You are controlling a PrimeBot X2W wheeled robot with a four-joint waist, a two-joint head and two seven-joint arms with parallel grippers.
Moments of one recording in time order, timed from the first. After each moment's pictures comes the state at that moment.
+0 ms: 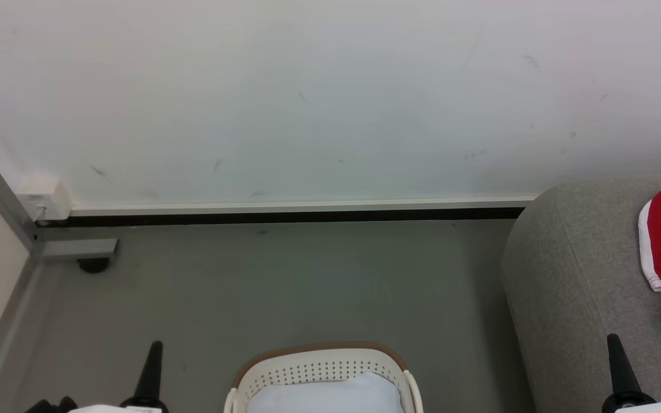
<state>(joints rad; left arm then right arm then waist) -0.05 0.04 0.06 0.28 -1.17 -0.12 0.00 -0.04 -0.04 -0.07 0.27 1.19 0.13 0.00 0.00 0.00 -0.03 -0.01</state>
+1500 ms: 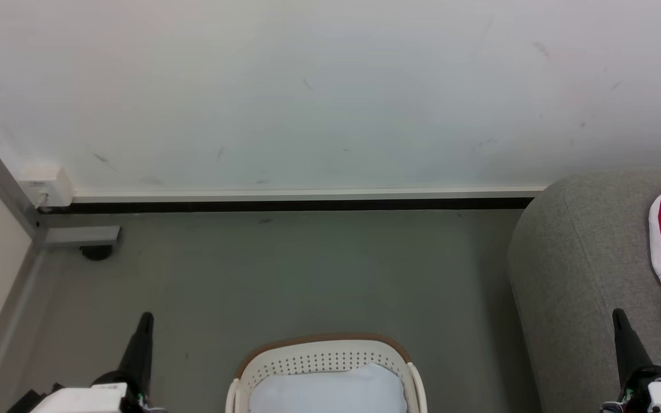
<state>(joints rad) -0.10 0.05 0.11 0.25 -1.54 -0.12 0.10 -0.10 -0.05 -0.11 0.25 1.54 0.13 0.10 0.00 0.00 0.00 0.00</state>
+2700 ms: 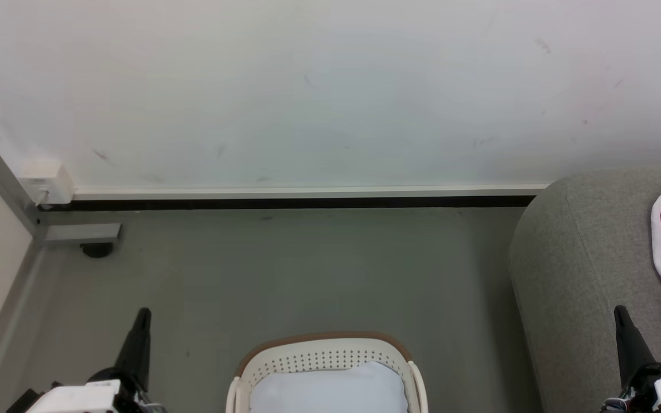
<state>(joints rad) -0.10 0.05 0.11 0.25 -1.61 -0.13 0.11 -0.10 -0.05 -0.11 0.25 1.61 0.13 0.11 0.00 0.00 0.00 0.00</state>
